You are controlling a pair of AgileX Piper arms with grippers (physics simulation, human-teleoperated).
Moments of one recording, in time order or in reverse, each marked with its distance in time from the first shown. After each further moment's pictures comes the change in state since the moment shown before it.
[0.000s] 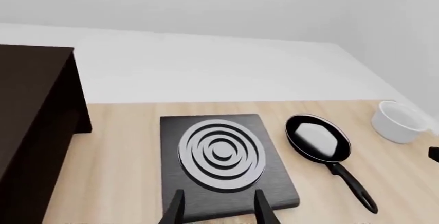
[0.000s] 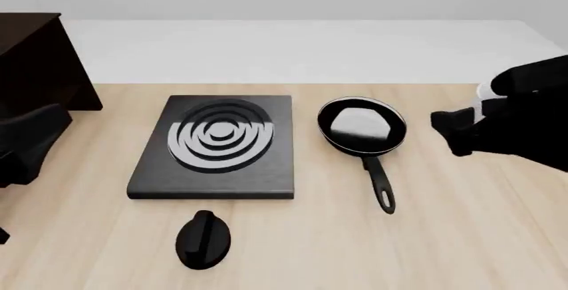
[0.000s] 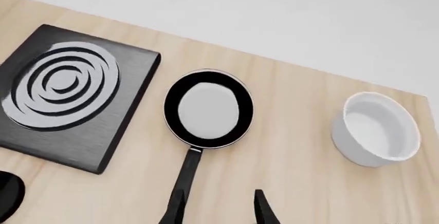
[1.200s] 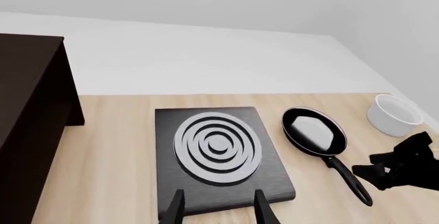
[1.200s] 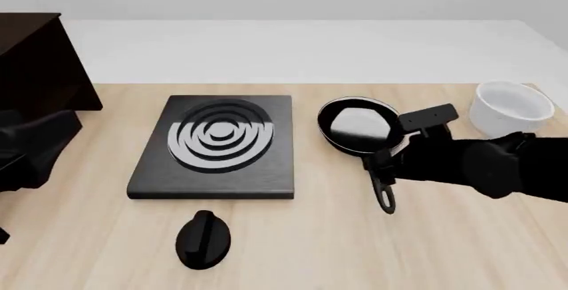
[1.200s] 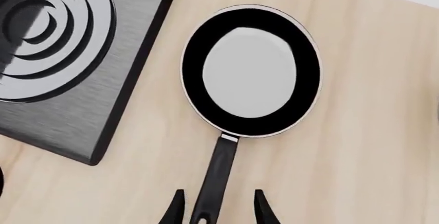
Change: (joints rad) left arm -0.020 0.015 0.013 0.003 -0.018; right arm 0.111 0.530 0.012 -0.249 0.093
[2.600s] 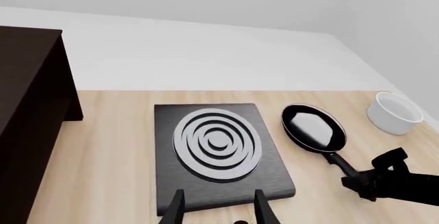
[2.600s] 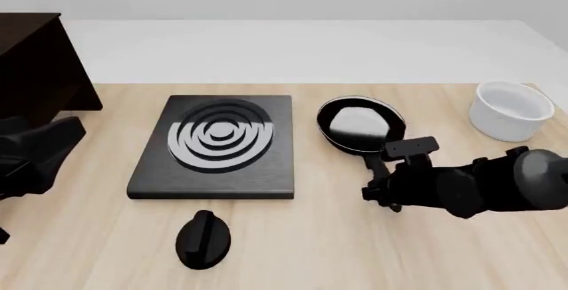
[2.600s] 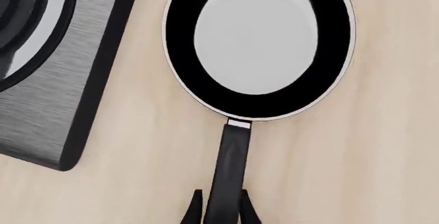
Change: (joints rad) left arm -0.001 -0.006 0.026 -0.009 -0.009; right arm 0.016 0.213 0.060 -0.179 0.064
